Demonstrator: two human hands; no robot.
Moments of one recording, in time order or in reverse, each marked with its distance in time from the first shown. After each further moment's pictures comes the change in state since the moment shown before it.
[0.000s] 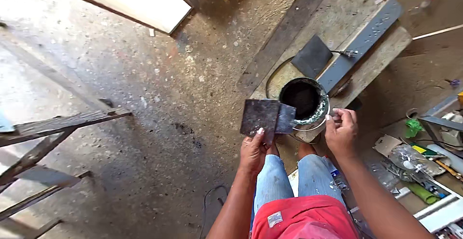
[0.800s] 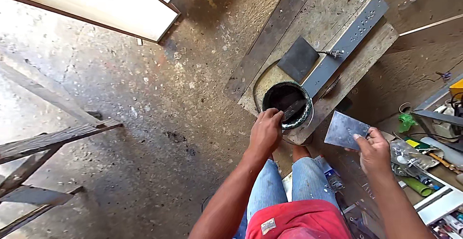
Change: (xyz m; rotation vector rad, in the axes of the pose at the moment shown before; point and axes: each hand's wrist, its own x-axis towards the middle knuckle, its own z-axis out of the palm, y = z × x) left_hand 0.054 -0.020 0.090 1.845 -0.423 0.555; right_hand -0.005 0.070 -0.099 0.550 -0.029 0.400
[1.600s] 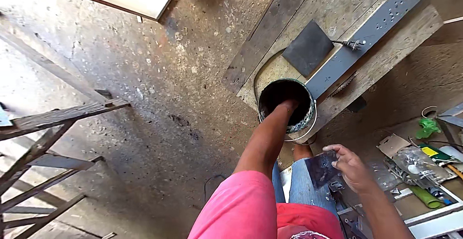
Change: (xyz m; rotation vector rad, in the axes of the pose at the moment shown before) left_hand 0.169 -0.005 0.120 0.098 -0.359 -0.438; right_hand 0.013 0.051 0.005 0.154 -0.661 0.162
